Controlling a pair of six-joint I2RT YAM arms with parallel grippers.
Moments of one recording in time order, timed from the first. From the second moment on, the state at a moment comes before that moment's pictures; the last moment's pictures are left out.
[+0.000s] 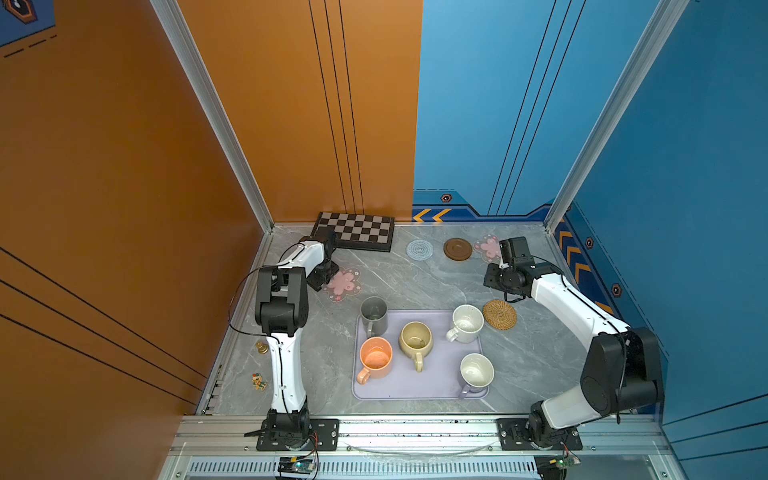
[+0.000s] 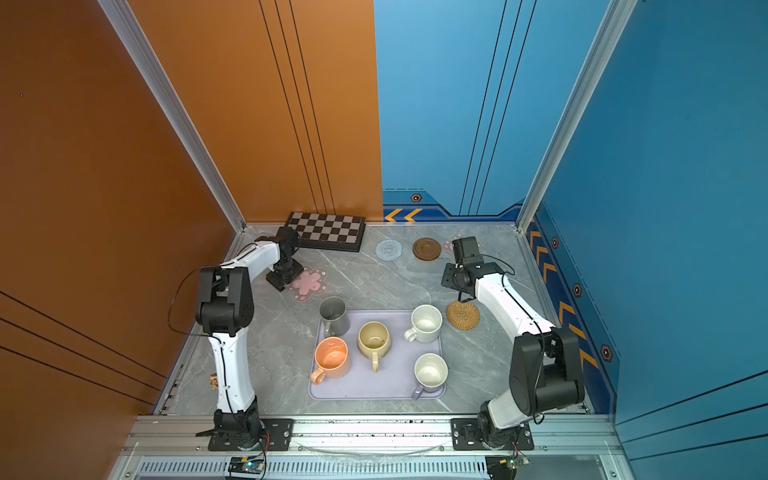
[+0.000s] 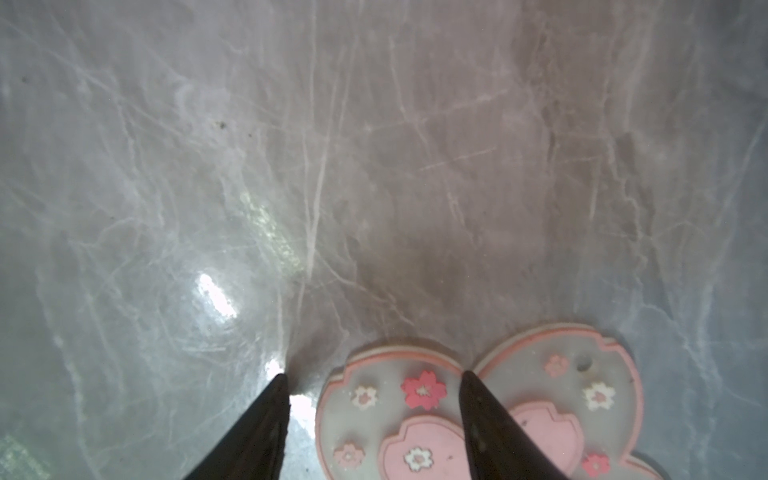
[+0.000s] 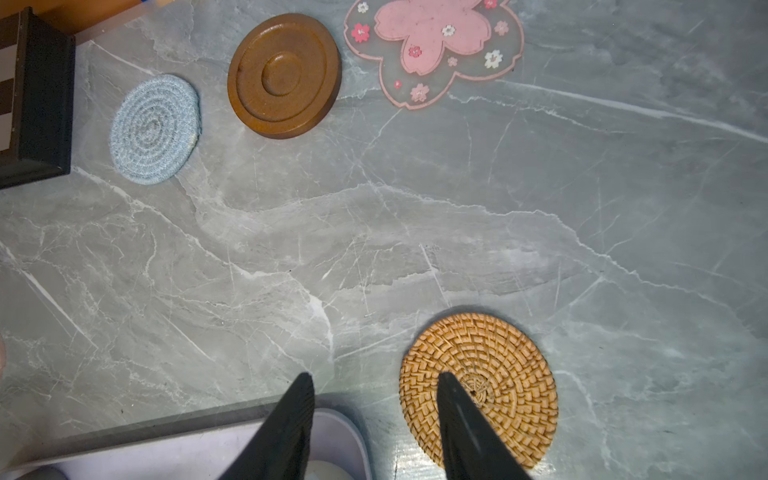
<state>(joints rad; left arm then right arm) -0.06 2.19 1.68 -0.87 -0.23 -1.04 0.18 1.53 1.14 -0.58 0.07 0.44</state>
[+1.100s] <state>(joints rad) -0.11 2.24 1.81 -0.90 -0.08 -0.93 0.13 1.49 1.07 -0.58 0.06 0.44</state>
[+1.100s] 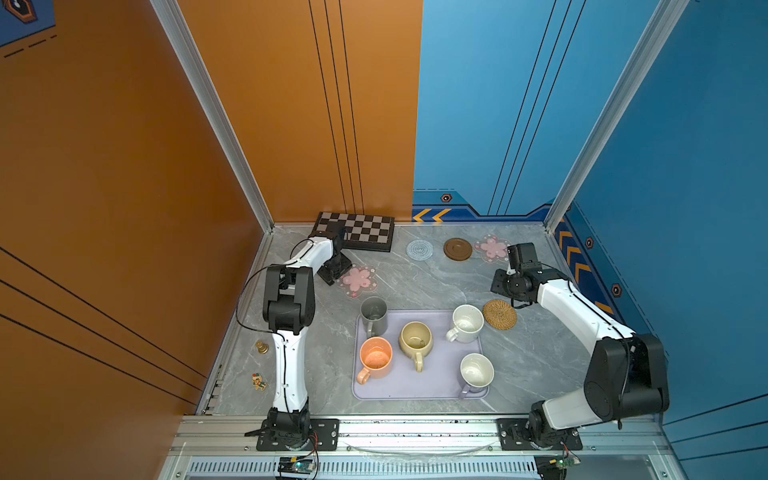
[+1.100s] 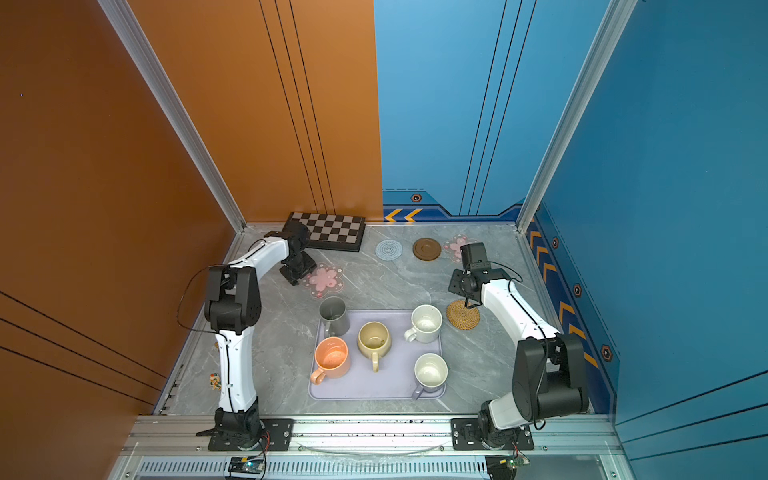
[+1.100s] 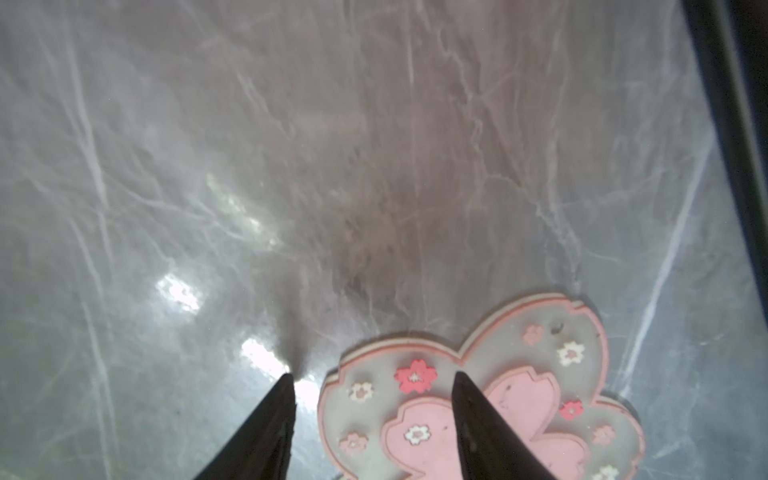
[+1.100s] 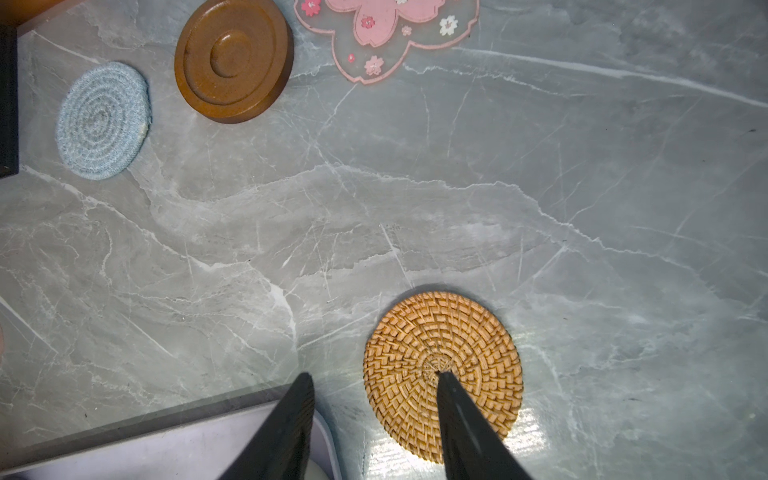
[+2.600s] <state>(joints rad) -0.40 2.47 2.17 -0.88 0.27 -0.72 0.14 1.52 1.07 -0.56 0.05 0.45</state>
